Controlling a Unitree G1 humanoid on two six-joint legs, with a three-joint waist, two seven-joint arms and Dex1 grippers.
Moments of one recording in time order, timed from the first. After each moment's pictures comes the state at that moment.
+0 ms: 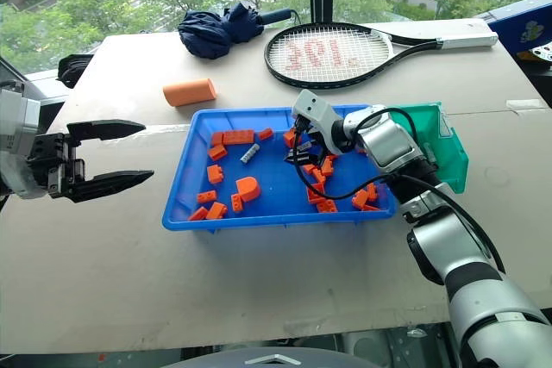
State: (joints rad) left arm -0.14 1.07 0.50 -0.17 -0.71 0.45 -1.36; right arm -1.01 -0.31 0.43 0.47 0.11 0.61 0.96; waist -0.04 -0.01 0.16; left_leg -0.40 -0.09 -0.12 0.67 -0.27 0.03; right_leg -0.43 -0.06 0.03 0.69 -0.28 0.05
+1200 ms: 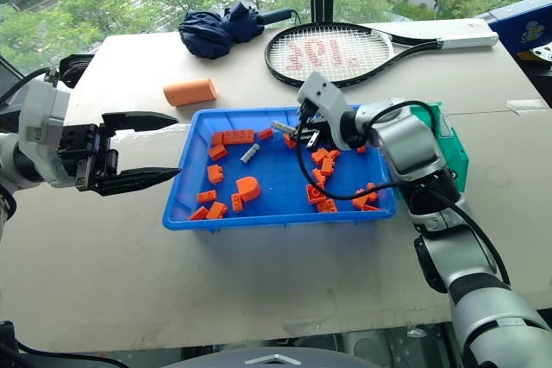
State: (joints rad) left arm -0.32 0.99 0.34 -0.18 -0.74 0.46 -1.35; right arm -0.91 -0.40 0.14 -0.10 0.19 1.05 0.89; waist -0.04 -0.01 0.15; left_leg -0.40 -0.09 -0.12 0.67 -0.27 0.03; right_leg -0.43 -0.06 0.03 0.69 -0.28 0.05
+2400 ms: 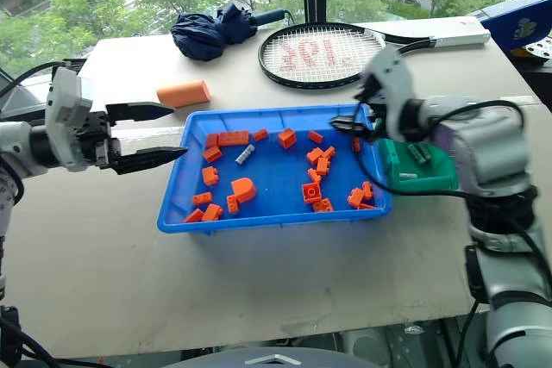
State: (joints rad) left arm -0.31 1.05 0.35 -0.08 -0.61 0.48 -1.25; right arm -0.85 -0.48 0.18 -0.17 0.34 1.01 0.76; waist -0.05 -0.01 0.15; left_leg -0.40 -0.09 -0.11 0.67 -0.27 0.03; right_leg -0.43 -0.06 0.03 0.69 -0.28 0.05
